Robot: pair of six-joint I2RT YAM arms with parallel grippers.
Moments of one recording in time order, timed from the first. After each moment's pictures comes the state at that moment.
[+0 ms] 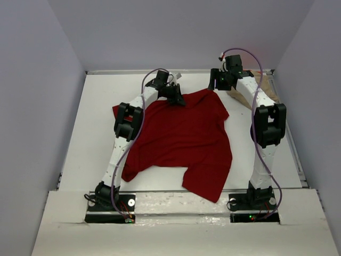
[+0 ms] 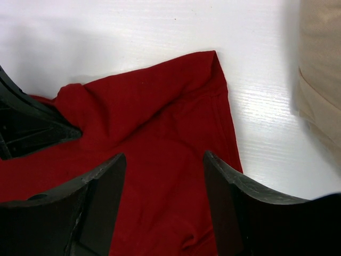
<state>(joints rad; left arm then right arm) -0.39 2.62 2.24 -0.45 0.70 -0.39 0.16 2.13 1.90 -0.56 -0.18 0.16</state>
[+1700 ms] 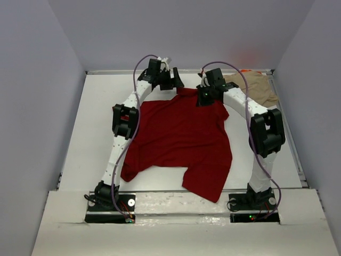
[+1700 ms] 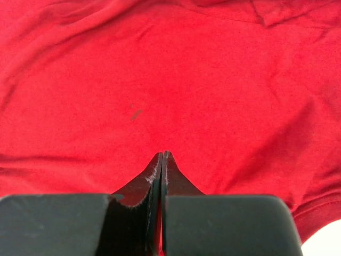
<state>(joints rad) -0.32 2.70 2.52 -0.45 0.53 -0.45 0.35 1.98 1.63 -0.53 -0.21 0.19</state>
